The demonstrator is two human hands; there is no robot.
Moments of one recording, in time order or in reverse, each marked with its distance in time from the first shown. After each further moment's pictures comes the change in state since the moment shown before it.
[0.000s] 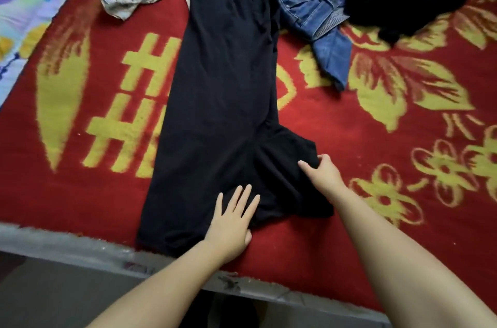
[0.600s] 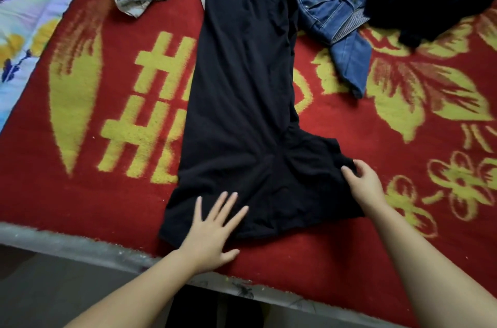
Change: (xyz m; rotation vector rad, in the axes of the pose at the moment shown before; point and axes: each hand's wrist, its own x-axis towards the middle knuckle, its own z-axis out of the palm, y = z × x) left_hand -0.037 -0.066 -0.020 0.031 -0.101 0.101; right_hand 0.002 0.014 -0.034 0.083 0.085 -0.099
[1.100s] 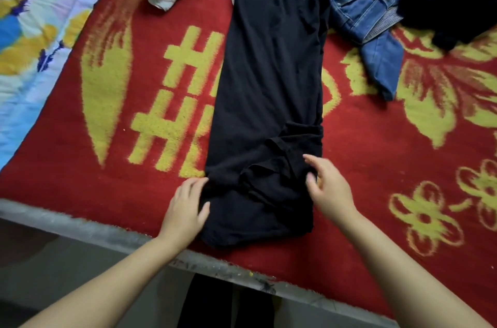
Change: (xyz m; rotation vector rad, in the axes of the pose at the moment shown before) left_hand -0.036 -0.077 -0.016 -0.578 0.388 -0.442; right_hand -0.060 -0.073 0.078 -0.216 -0.133 -0.521
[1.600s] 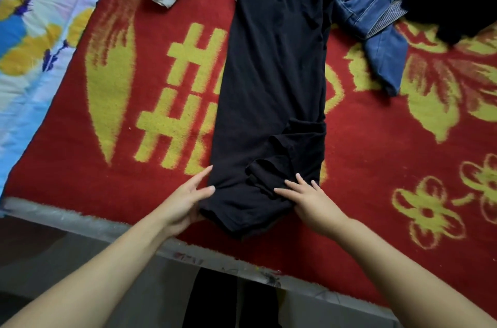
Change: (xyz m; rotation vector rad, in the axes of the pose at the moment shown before) left_hand 0.014 0.009 -0.045 -1.288 -0.447 -0.511; right_hand -0.021 -0.017 0.019 -0.358 -0.647 -0.151
